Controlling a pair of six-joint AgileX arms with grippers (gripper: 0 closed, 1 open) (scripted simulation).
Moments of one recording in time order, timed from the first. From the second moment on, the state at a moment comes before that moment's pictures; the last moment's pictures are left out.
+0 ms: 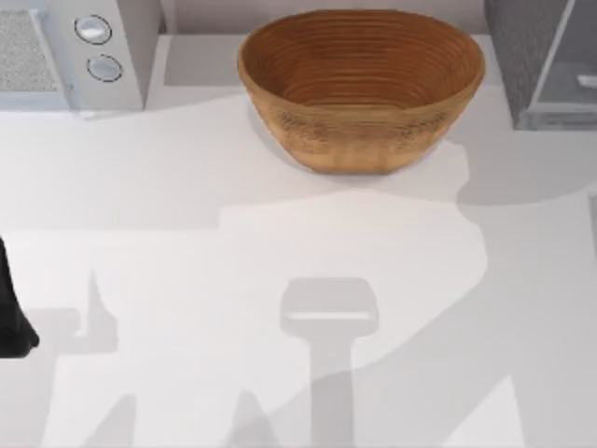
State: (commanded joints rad) left arm 0.00 0.00 0.00 0.00 0.00 0.00; right arm -0.20 2.24 1.27 0.83 -0.18 -0.01
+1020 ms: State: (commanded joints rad) left arm 0.00 0.00 0.00 0.00 0.00 0.00; right arm -0.21 2.03 1.14 0.72 -0.14 0.02
